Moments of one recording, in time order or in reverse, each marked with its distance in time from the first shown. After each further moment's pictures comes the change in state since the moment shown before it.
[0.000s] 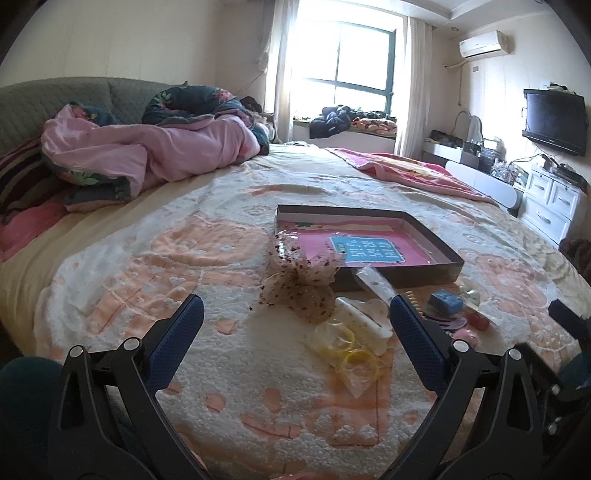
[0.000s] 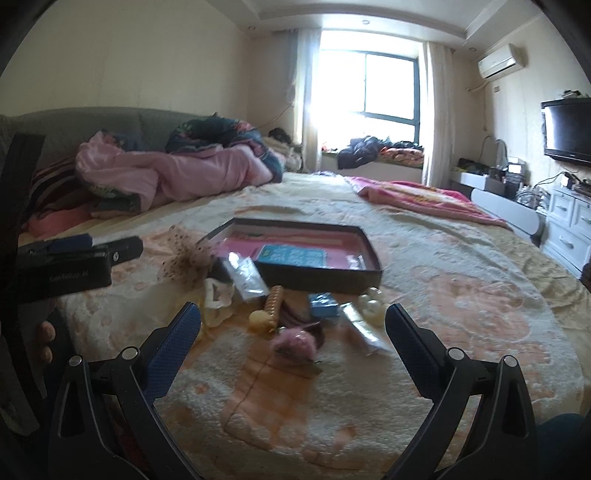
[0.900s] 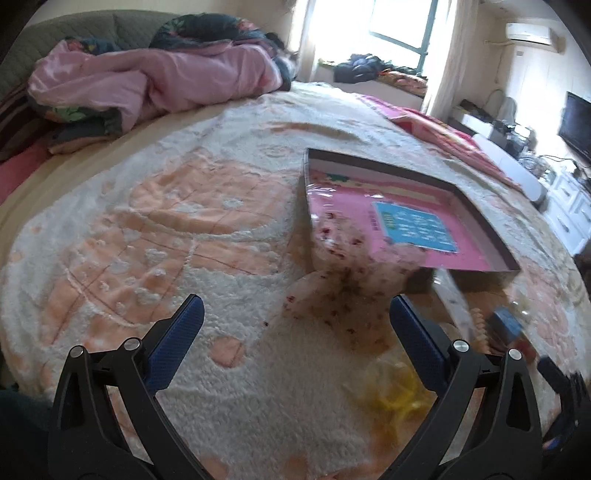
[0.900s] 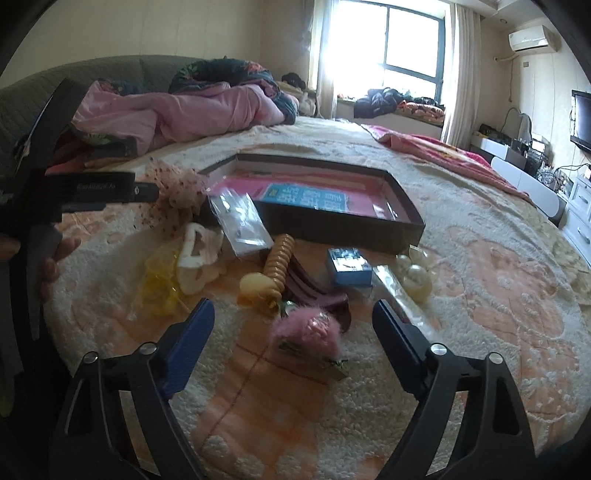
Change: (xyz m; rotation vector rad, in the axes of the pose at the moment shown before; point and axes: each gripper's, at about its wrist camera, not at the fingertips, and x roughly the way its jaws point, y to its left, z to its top) left arm 0.111 0.039 0.016 -0.129 0.261 0.022; right arm 0.080 -0.001 -0.014 -0.044 0.234 0.031
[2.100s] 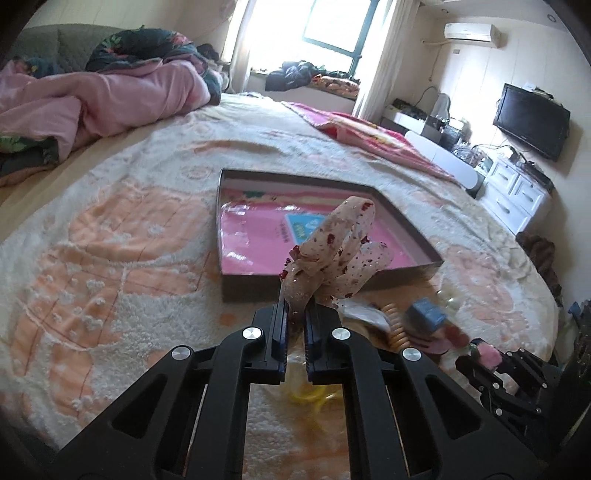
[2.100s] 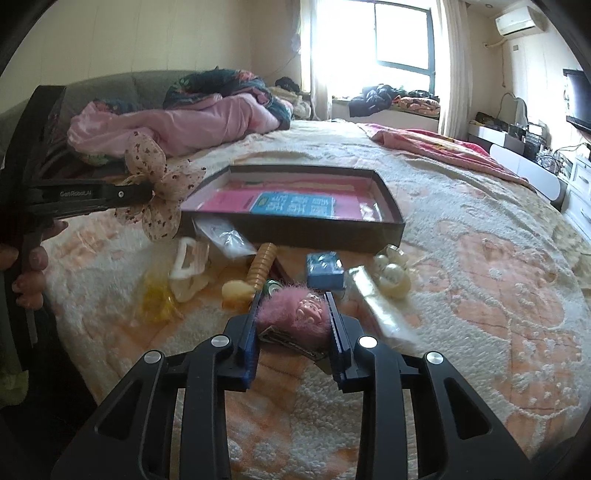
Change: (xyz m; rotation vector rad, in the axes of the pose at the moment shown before) left arm -0.035 -0.038 0.010 0.119 -0.042 -0.271; right arm -0.020 -0.030 0.008 0.077 -0.035 0.040
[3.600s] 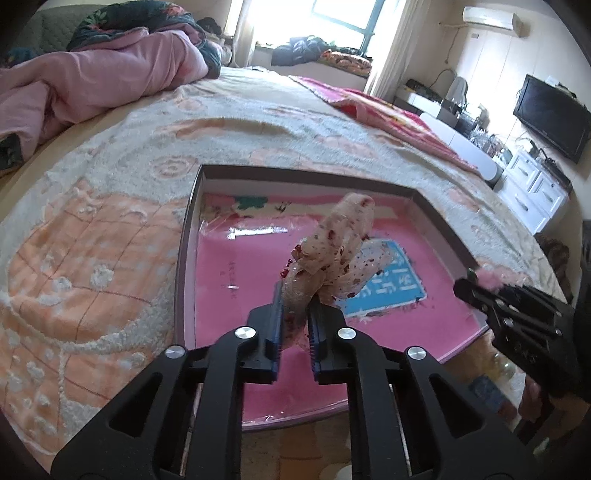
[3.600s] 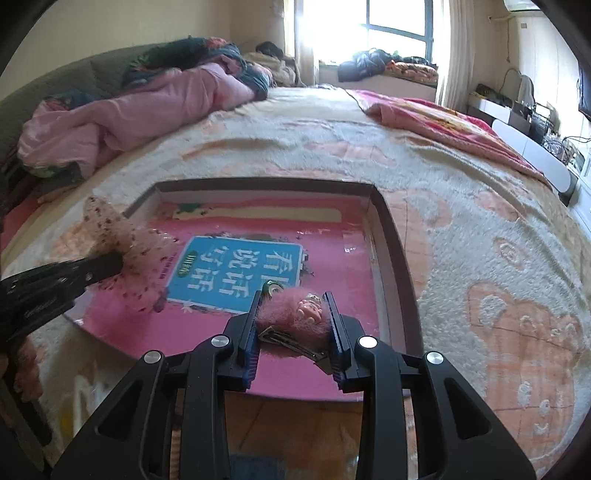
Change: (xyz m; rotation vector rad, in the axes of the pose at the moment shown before) left arm 0.121 0.020 0.051 -0.021 0.117 0.025; right arm 0.160 -0.046 0.111 0.029 0.180 -0.054
